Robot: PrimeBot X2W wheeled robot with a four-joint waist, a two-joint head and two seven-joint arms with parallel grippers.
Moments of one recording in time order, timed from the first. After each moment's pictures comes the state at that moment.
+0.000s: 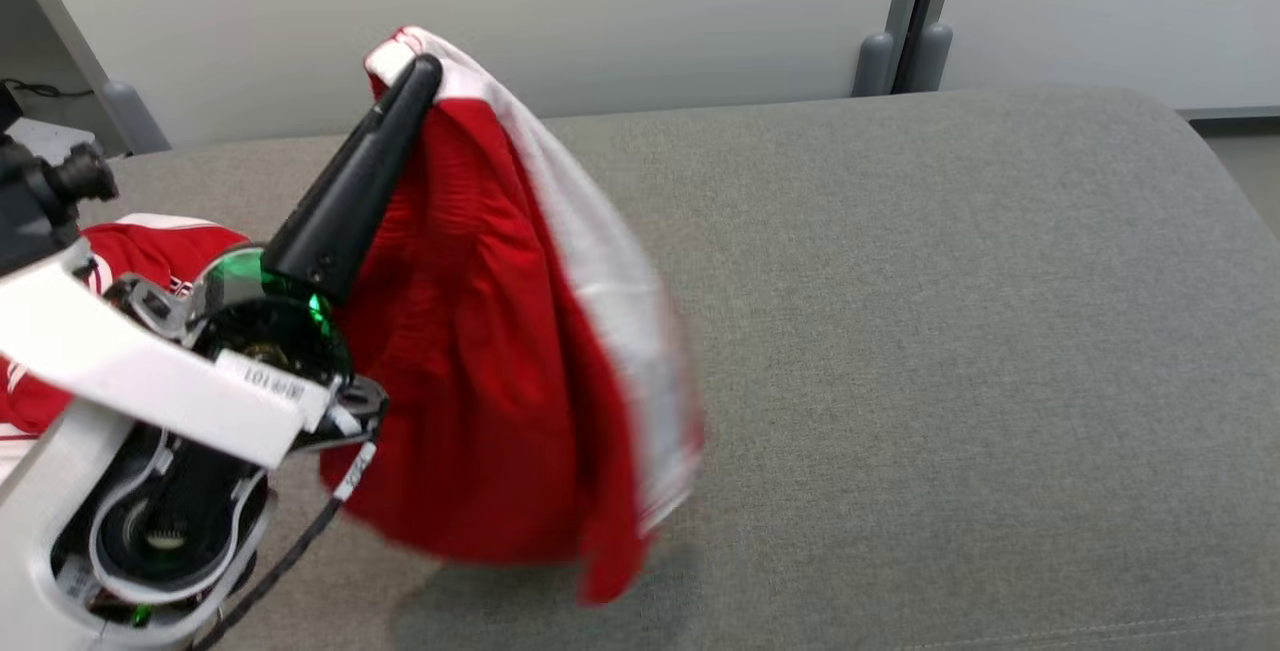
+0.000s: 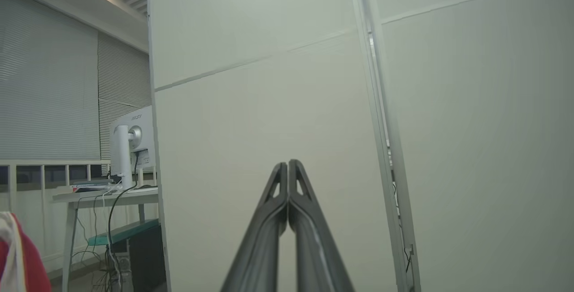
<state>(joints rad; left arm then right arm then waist) -0.48 0.56 -0.47 -0.44 -1.60 0.04 -0.05 -0.32 -0.56 -0.07 -0.28 0.87 0.13 -0.09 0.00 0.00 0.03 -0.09</state>
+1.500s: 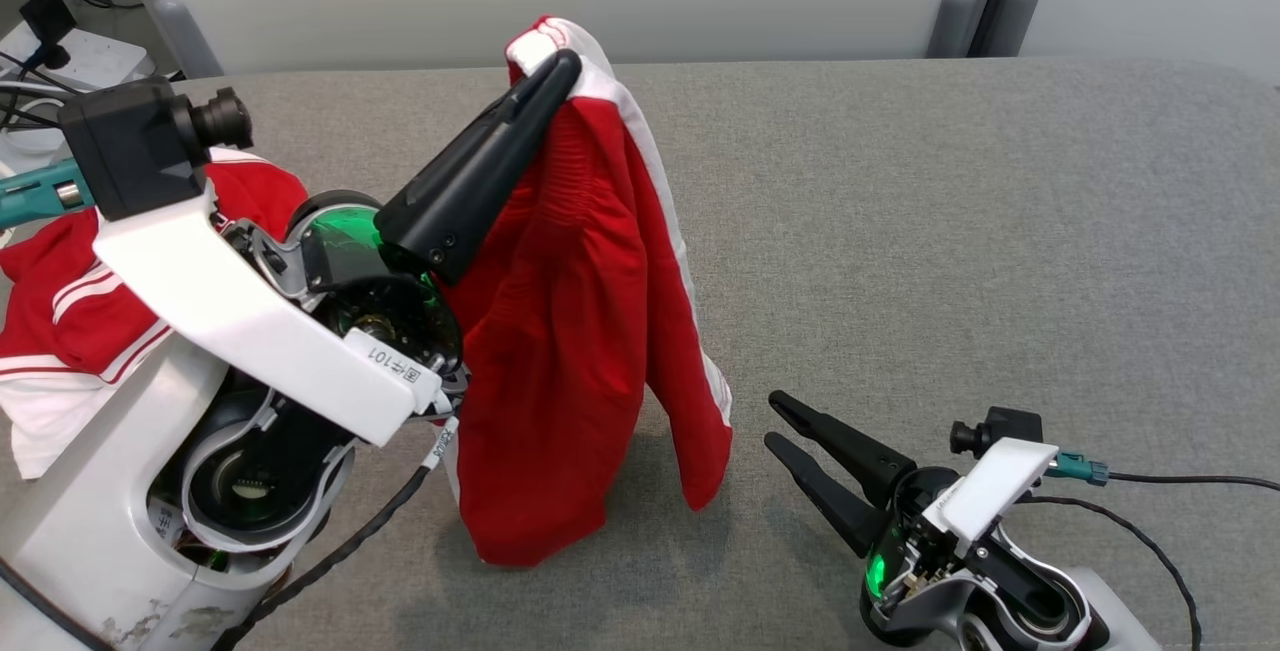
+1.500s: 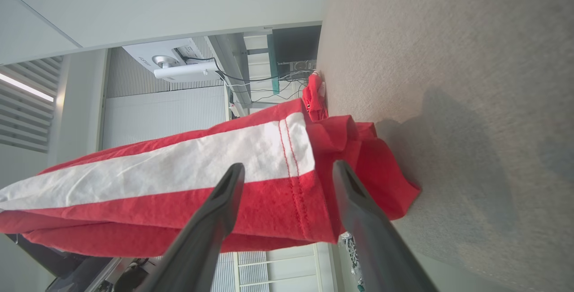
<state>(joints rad) -0.62 0.50 -0.58 -0.31 -1.52 -0.03 0.03 -0.26 -0.08 0.36 0.32 1.76 0.13 0.44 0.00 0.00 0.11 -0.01</state>
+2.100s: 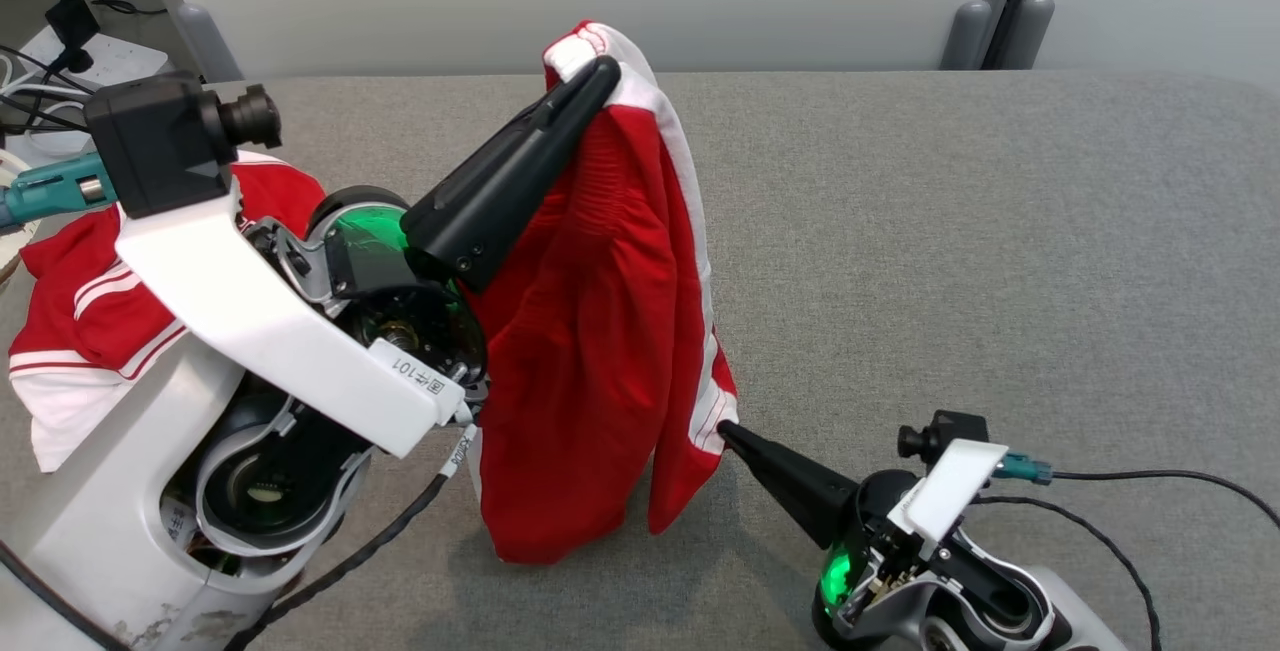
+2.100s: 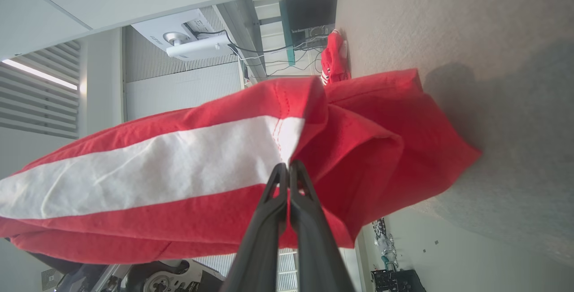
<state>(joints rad) -0.64 0.48 -0.60 -0.35 -1.52 -0.03 0.05 -0.29 -0.06 0.44 0.34 1.89 0.13 0.46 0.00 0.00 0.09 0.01</state>
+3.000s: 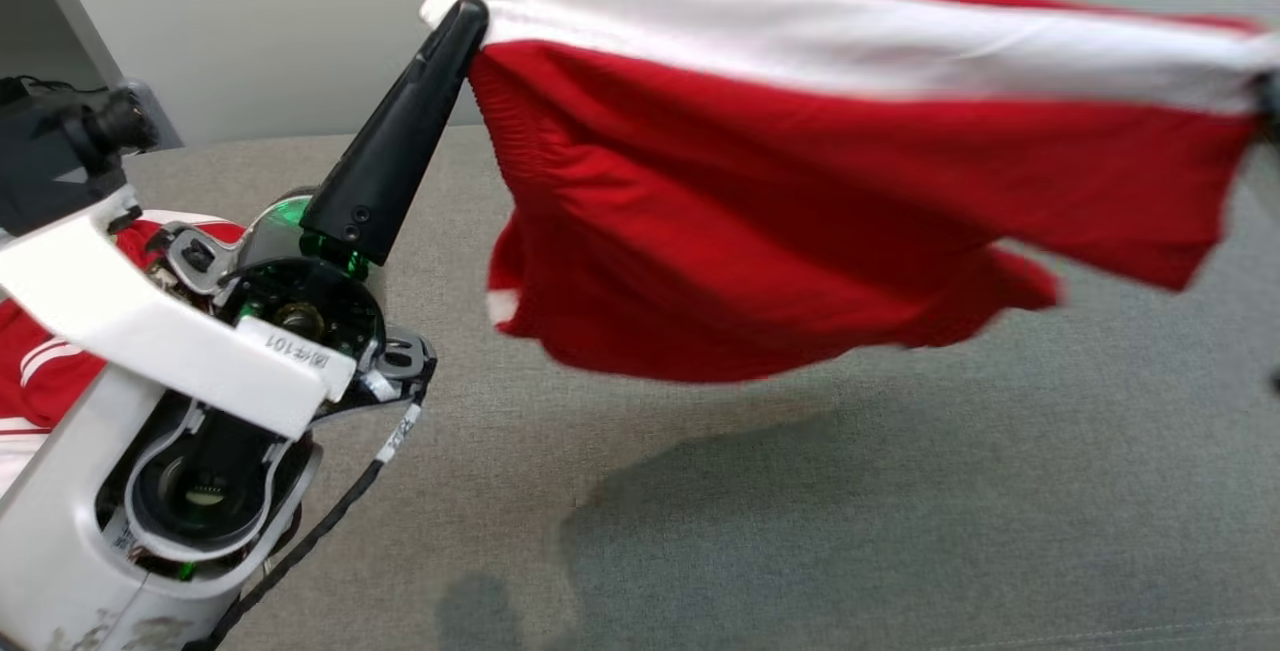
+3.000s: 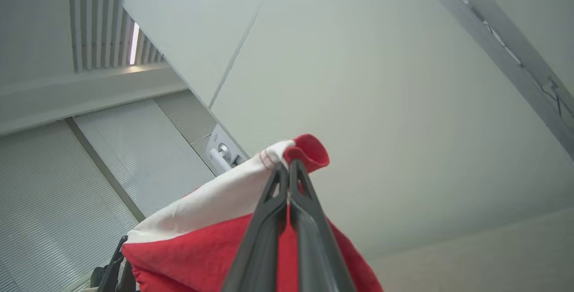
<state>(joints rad) -0.58 0.48 -0.50 -0.34 -1.62 -0.08 -0.04 -0.28 -0.40 -0.01 -0.24 1.42 0.13 0.17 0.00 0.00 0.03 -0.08</state>
